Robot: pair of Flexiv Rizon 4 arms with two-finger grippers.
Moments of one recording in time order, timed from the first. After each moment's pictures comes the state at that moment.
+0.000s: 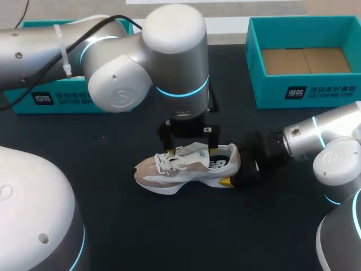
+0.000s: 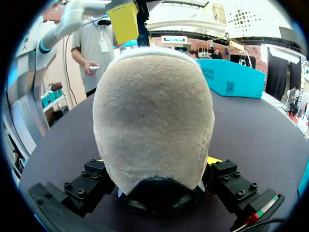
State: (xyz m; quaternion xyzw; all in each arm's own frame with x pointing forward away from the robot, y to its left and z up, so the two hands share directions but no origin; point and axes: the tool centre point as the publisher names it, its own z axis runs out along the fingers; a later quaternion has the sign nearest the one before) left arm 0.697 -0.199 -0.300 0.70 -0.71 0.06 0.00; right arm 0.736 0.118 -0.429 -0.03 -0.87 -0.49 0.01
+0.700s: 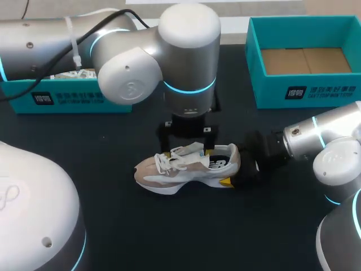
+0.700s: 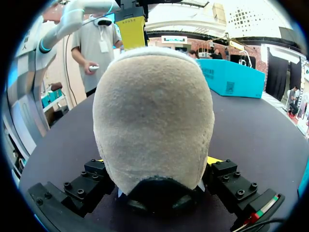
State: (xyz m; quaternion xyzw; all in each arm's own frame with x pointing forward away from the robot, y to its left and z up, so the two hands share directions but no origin) left arm 0.702 -0.188 -0.308 0.73 -0.68 0.01 -0.02; right arm 0.736 0.118 -0.429 -0.03 -0.87 -0.49 0.01
